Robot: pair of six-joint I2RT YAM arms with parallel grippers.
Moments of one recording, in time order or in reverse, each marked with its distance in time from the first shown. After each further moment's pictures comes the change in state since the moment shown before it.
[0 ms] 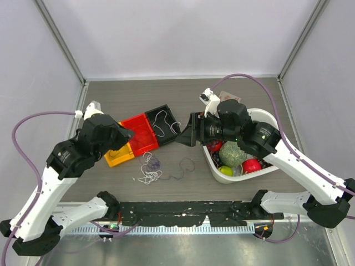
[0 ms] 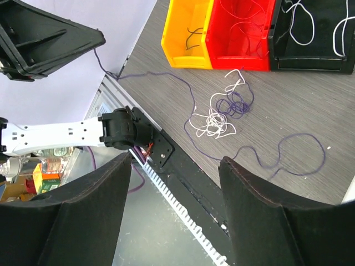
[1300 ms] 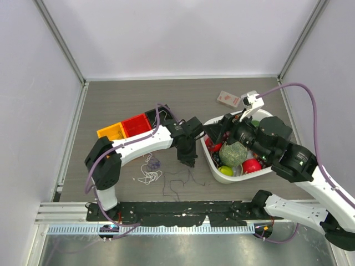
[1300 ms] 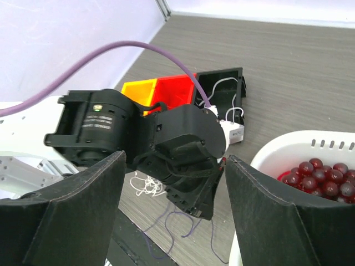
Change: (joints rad) left arm -0.284 0.899 0.114 0.180 0.487 0.134; right arm 0.000 -0.338 -0.147 0.126 0.364 -0.215
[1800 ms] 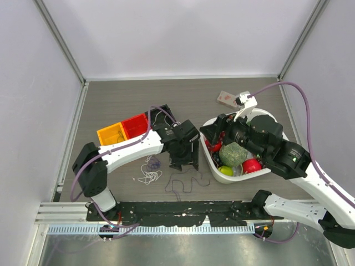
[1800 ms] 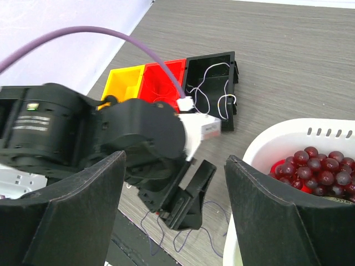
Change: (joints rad) left arm -0.023 -0.098 -0.086 0.008 0.020 0.043; right arm 0.000 0.039 -0.014 -0.032 0.014 0.002
